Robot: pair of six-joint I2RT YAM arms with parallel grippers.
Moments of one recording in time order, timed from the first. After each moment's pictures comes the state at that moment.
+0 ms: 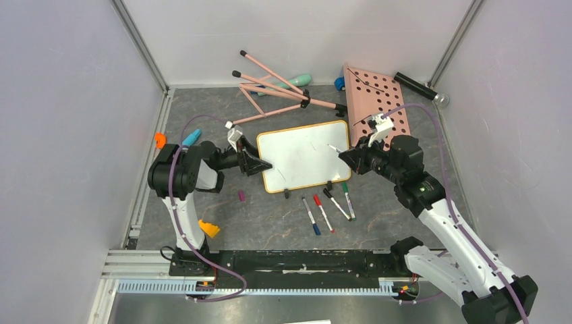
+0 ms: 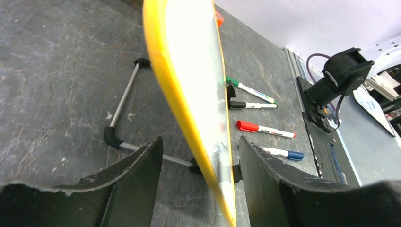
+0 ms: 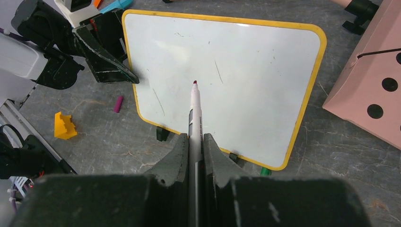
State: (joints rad) left arm -0.10 1.99 0.59 1.49 1.23 -0.55; right arm 0.41 0.86 0.79 -0.24 -0.27 0.23
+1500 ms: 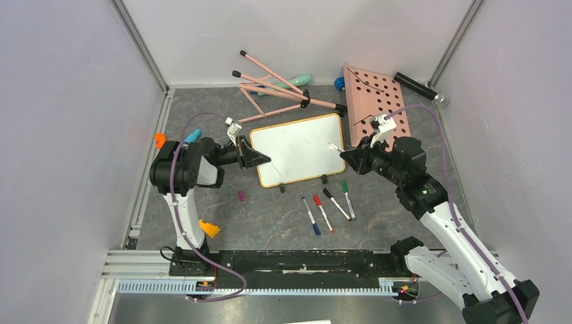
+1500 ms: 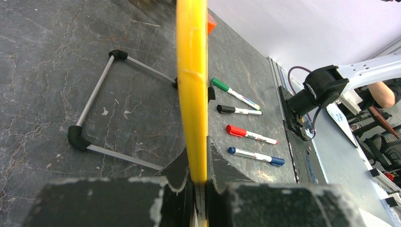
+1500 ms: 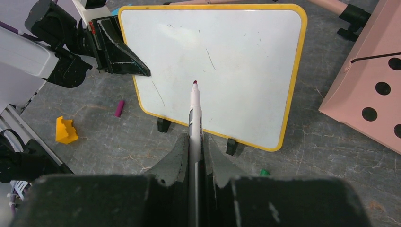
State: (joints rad) left arm -0.08 2.04 0.67 1.49 1.27 -0.70; right arm 0.41 0.83 0.79 -0.23 -0.26 0.24
